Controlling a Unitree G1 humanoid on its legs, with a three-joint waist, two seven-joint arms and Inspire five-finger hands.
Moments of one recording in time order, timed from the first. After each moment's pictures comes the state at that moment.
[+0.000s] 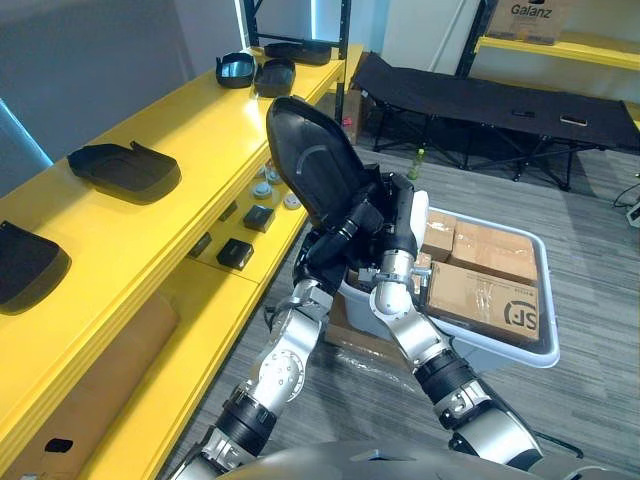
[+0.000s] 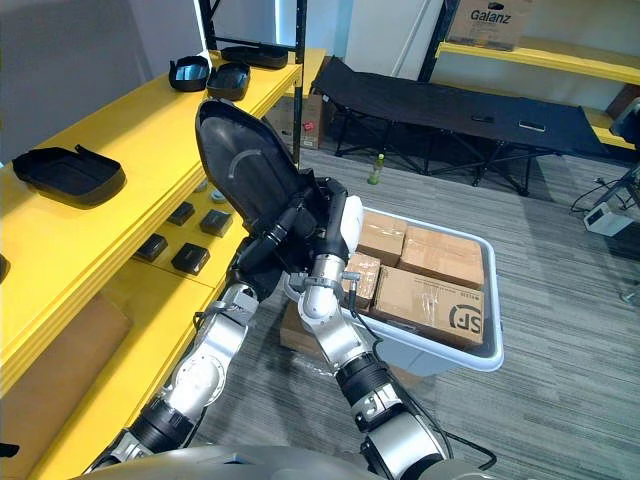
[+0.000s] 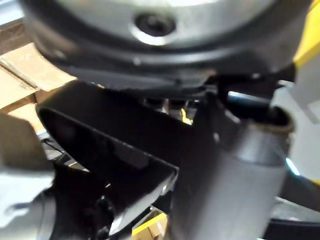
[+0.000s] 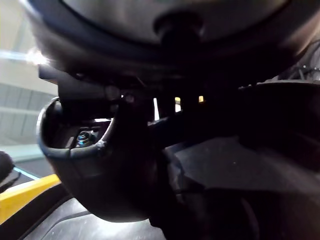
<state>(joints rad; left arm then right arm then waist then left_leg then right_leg) -0.12 0.04 -0.49 0.08 -1.09 -0.16 0.25 -0.35 -0.04 0.39 0.39 -0.18 -0.11 -0.75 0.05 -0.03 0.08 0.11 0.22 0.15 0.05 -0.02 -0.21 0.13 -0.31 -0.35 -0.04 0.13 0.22</state>
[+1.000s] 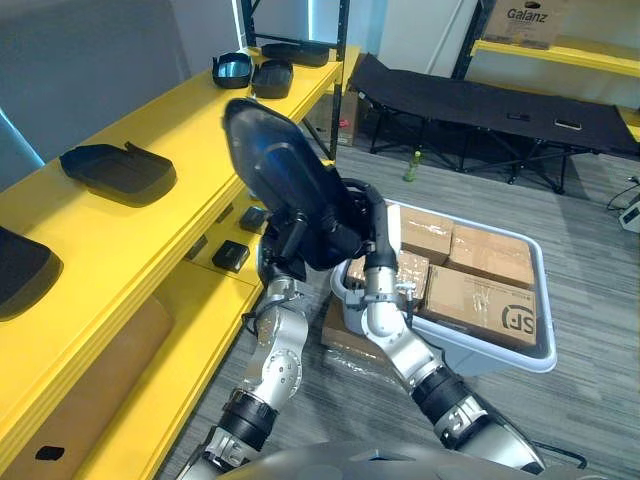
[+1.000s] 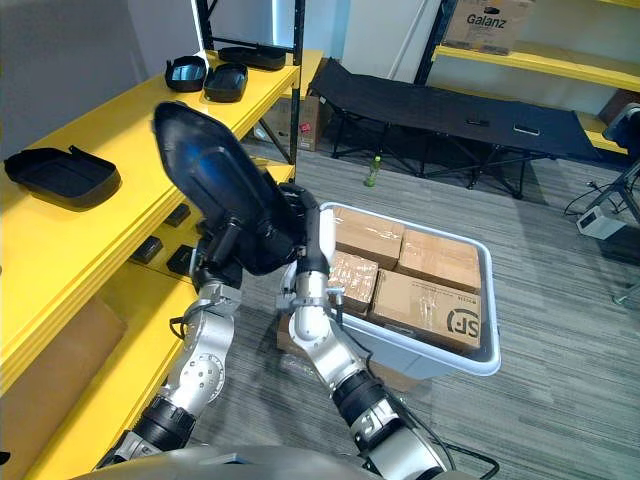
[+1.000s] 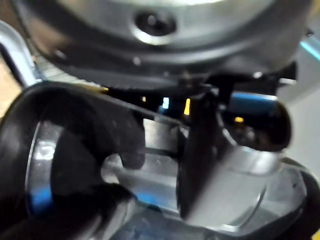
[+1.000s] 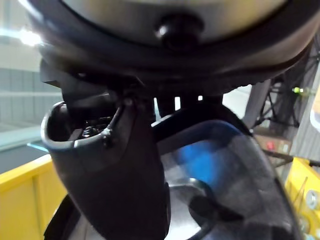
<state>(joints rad) -0.11 -0.01 -0.36 0.12 -0.80 -0.37 0.49 -0.26 -0.04 0.54 0.39 -0.13 -0.30 -0.67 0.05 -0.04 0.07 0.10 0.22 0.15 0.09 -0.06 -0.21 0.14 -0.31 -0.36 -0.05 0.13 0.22</state>
